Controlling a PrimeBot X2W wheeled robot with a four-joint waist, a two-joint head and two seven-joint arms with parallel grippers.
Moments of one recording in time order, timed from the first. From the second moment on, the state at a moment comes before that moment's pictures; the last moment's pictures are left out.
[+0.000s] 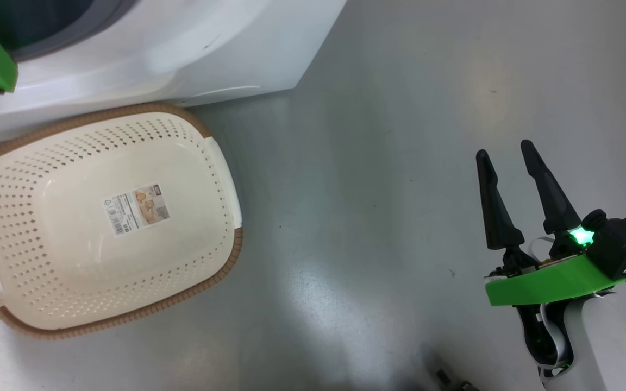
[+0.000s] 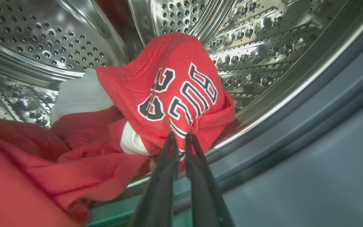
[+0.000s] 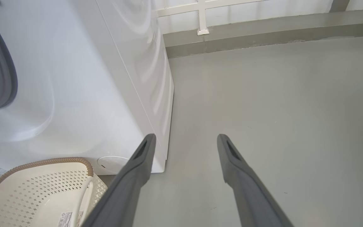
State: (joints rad) left arm -1.34 0.46 -0.64 1.01 -0.70 -0.13 -0.26; right arm -0.25 -0.04 0.05 0.09 0.35 0.12 -0.26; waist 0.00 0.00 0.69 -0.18
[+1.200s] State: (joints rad) left arm -0.60 0.17 0.06 0.18 -0.36 -0.13 -0.26; right arm -0.20 -0.04 -0.03 0.14 0.27 0.12 -0.26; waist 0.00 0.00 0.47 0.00
